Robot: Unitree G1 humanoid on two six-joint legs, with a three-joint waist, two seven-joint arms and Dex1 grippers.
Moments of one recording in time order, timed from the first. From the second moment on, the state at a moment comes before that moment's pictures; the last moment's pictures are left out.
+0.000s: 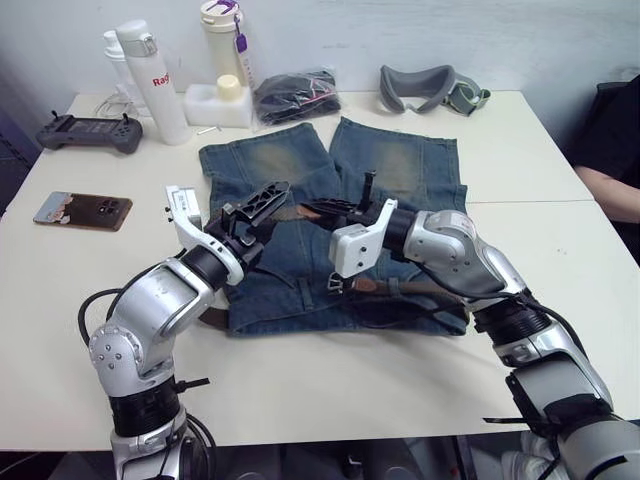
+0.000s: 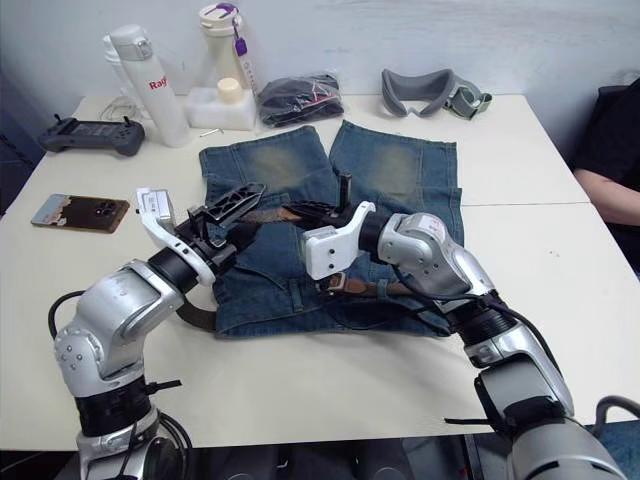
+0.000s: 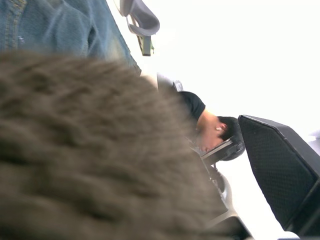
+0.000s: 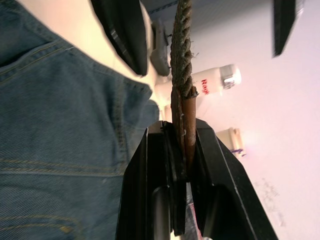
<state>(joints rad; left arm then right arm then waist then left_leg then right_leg) -0.39 0.19 0.34 -0.46 -1.96 0.79 0.85 -0.81 -0.49 0.38 0.20 -0.40 -0.53 0.55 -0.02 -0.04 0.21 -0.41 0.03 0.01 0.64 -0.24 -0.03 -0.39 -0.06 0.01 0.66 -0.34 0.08</state>
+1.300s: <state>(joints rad) -0.11 0.61 0.35 -0.26 -1.96 1.12 0.51 -0.77 -0.78 0.21 -0.09 0.32 0.37 1.21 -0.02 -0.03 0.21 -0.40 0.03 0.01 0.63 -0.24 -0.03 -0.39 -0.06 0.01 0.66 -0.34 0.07</state>
